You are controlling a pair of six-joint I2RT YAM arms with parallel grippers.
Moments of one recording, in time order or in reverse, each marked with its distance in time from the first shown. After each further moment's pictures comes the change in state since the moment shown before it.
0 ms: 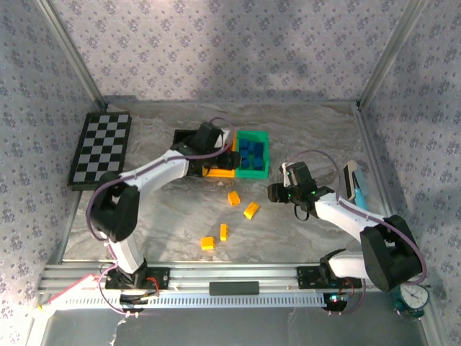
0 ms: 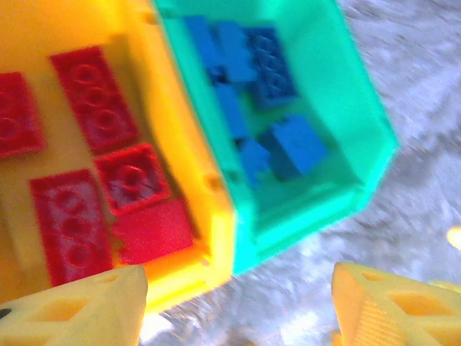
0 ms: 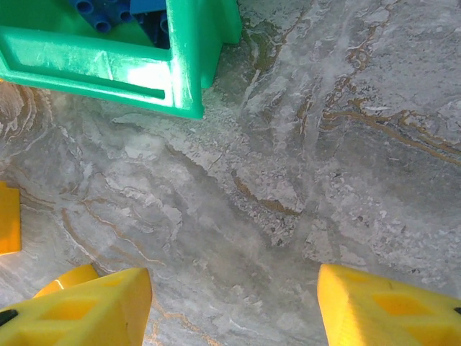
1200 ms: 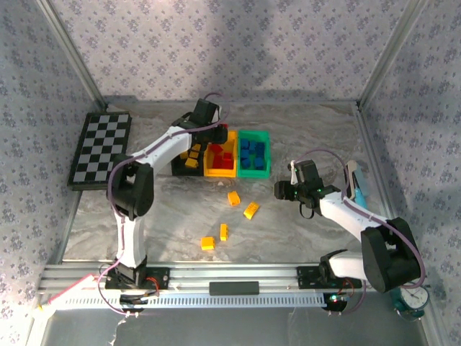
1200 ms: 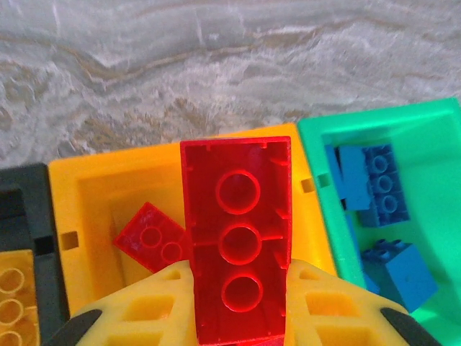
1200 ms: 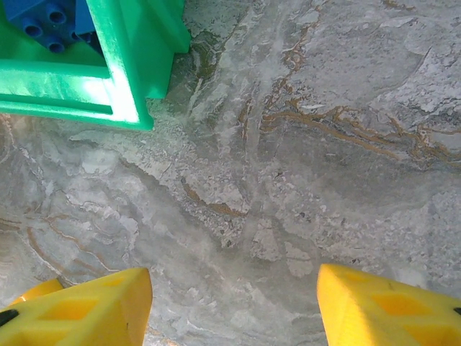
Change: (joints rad) left arm 0.153 0.292 0.397 -0.152 -0.065 0.014; right arm -0.087 -0.012 0.000 -0.025 -0.023 0.005
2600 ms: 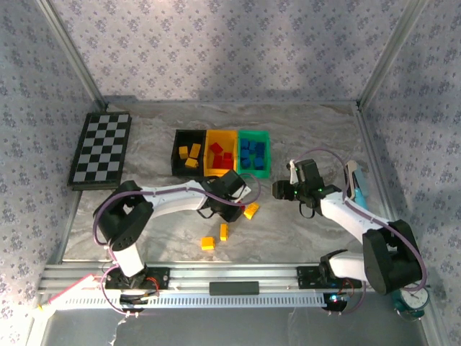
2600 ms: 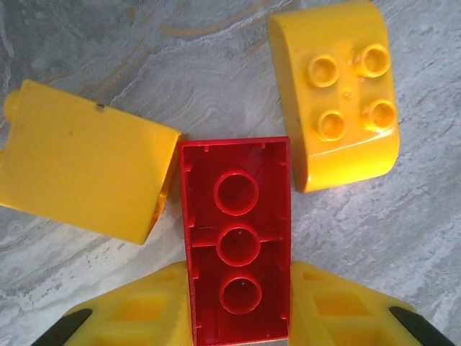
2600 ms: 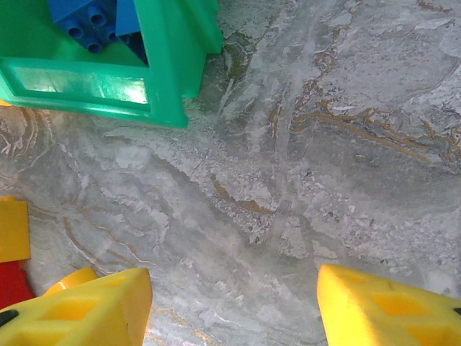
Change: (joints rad) left arm -0.439 -0.296 -0.622 0.005 -0.013 0.204; right arm -0.008 -0.011 0.010 -0.011 -0.065 -0.001
